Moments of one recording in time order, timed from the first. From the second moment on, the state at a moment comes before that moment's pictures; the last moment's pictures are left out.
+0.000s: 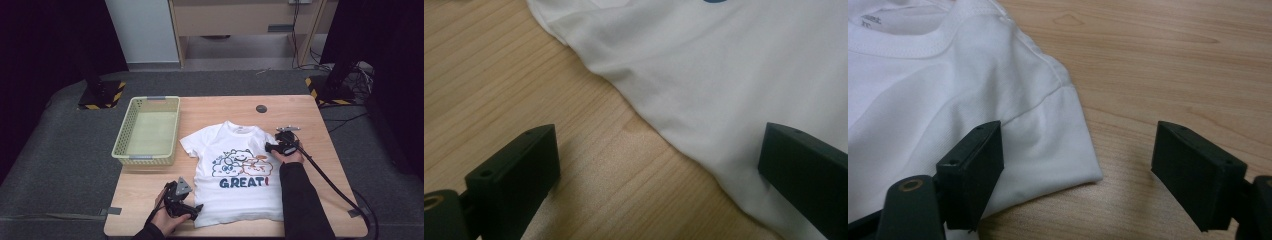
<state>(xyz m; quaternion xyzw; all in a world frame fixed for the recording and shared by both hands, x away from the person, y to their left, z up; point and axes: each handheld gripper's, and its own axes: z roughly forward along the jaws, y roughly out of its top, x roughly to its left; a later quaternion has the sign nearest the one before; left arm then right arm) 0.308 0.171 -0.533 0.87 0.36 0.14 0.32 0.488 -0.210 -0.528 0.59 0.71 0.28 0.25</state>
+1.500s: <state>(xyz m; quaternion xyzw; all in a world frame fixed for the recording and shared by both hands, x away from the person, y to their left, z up) 0.305 0.169 -0.536 0.86 0.37 0.15 0.33 0.466 -0.179 -0.469 0.48 0.72 0.44 0.25</state>
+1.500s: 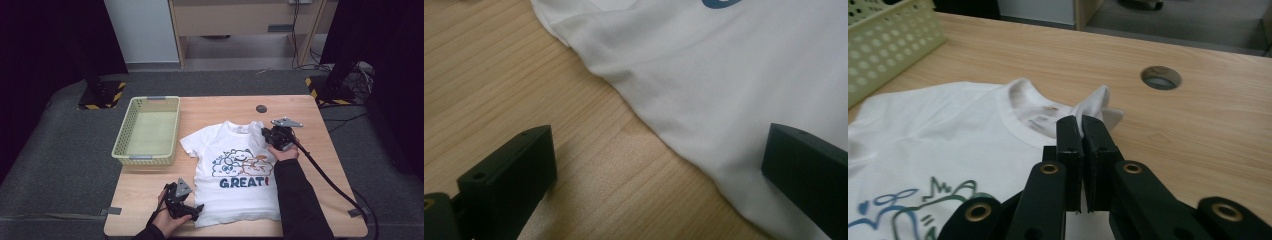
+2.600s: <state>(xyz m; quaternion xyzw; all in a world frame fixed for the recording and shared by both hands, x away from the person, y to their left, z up) 0.305 0.169 -0.536 0.86 0.37 0.15 0.33 0.451 -0.104 -0.525 0.40 0.80 0.39 0.20</state>
